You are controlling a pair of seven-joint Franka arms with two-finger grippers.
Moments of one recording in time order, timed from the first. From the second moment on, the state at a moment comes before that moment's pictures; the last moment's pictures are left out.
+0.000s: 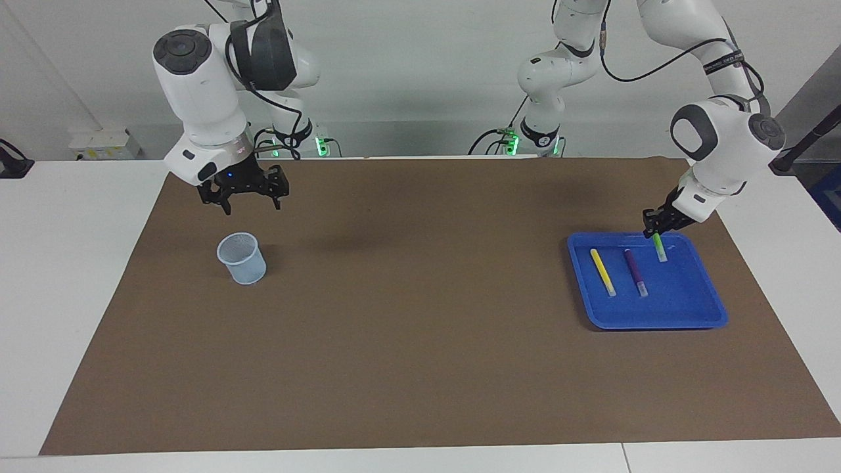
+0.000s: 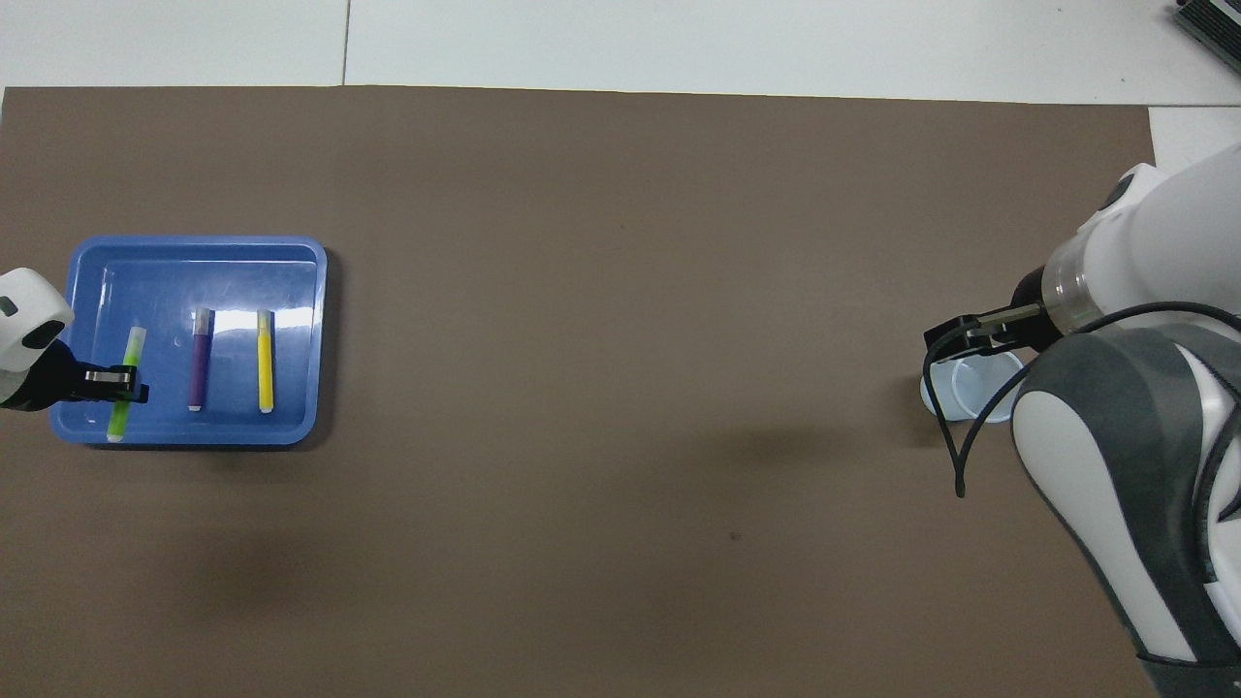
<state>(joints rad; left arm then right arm) 0.32 0.07 -0.10 -2.10 -0.03 2.10 0.28 -0.03 0.00 0.17 -1.78 -0.06 1.72 0.00</state>
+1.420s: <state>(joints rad) 0.38 0.23 -0.10 -2.10 -0.01 2.35 0.35 0.01 -0.02 0.14 -1.80 -0.06 1.69 0.01</state>
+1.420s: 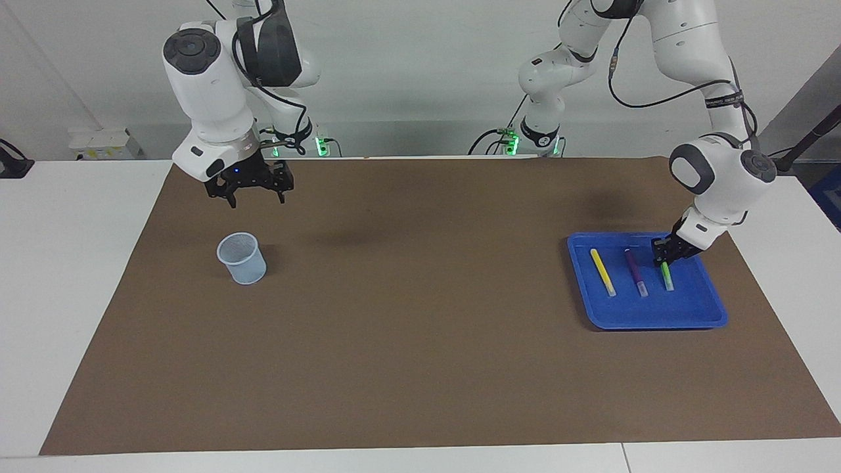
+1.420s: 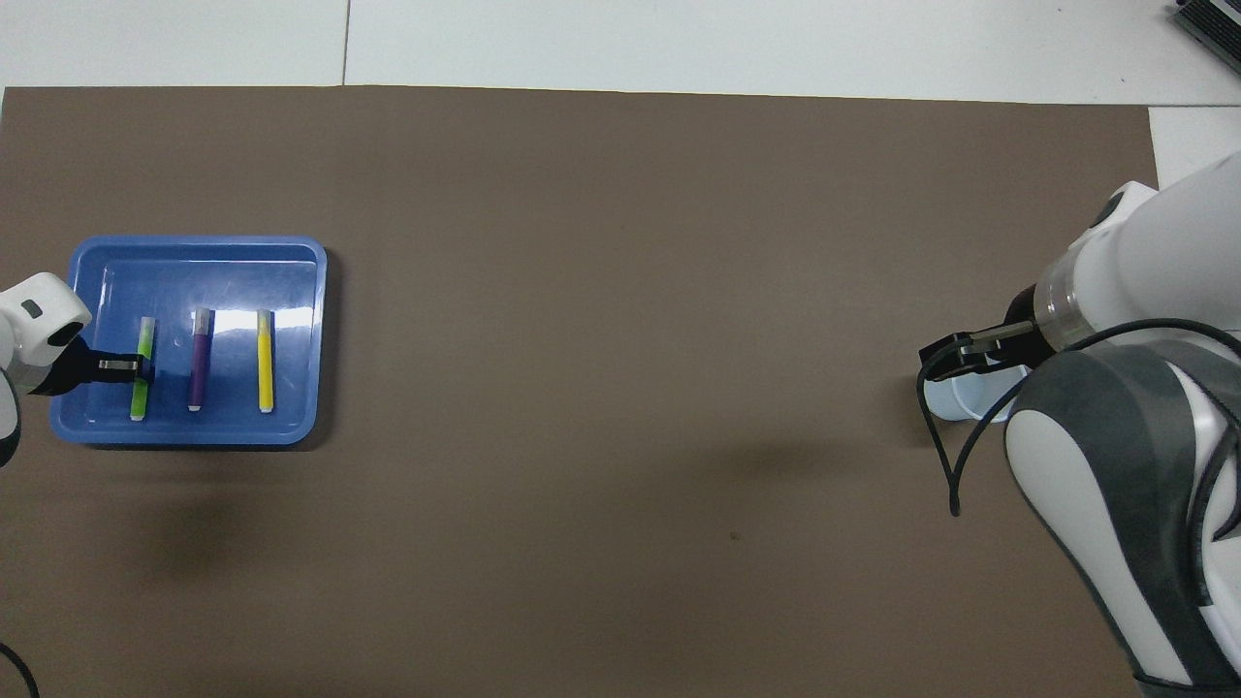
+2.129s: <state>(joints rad) 0.37 0.23 -0.11 -2.03 -0.01 2.26 0.35 0.01 -0.05 0.12 -1.74 -0.03 1.61 0.01</state>
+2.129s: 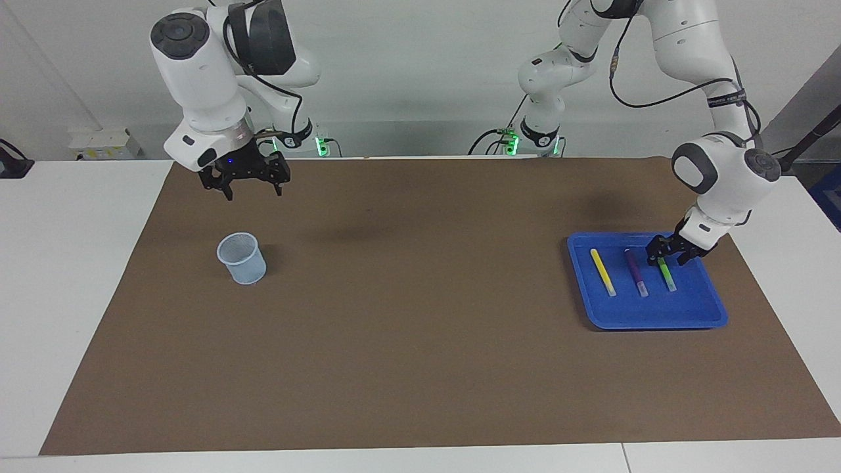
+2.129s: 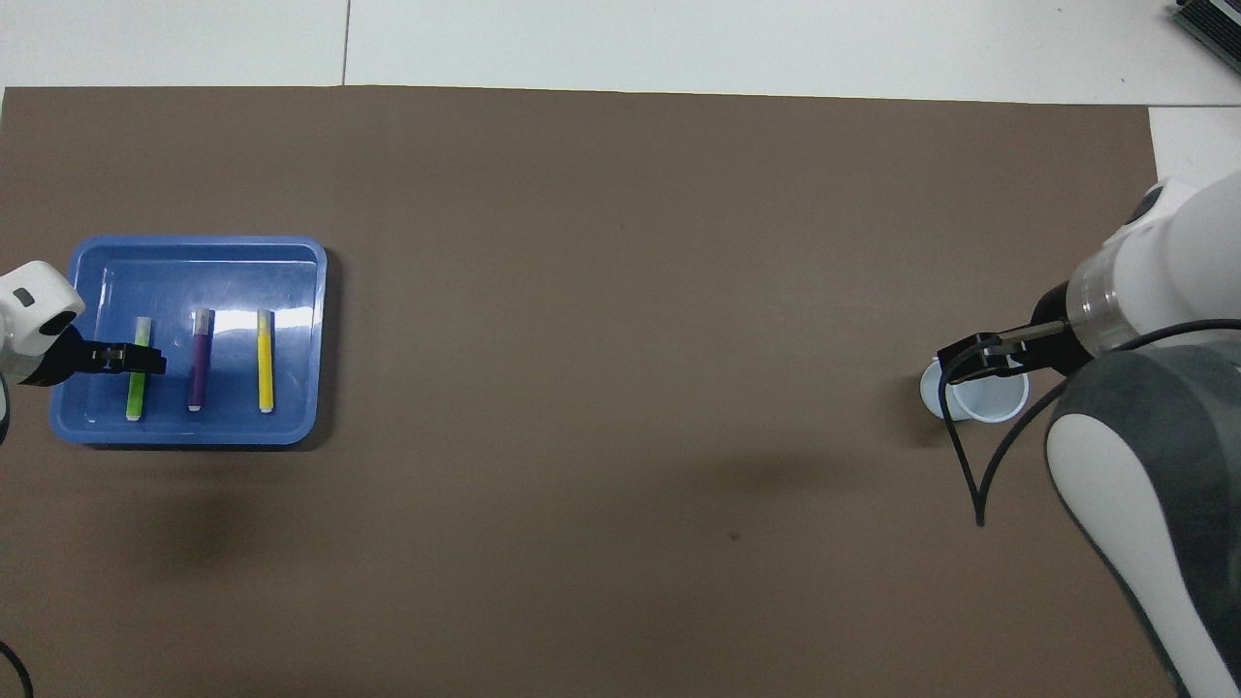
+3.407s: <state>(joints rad) 0.18 0.13 -0.13 -1.62 -0.01 1.71 0.01 -0.02 -0.05 0.07 -1.68 0.00 1.55 0.01</state>
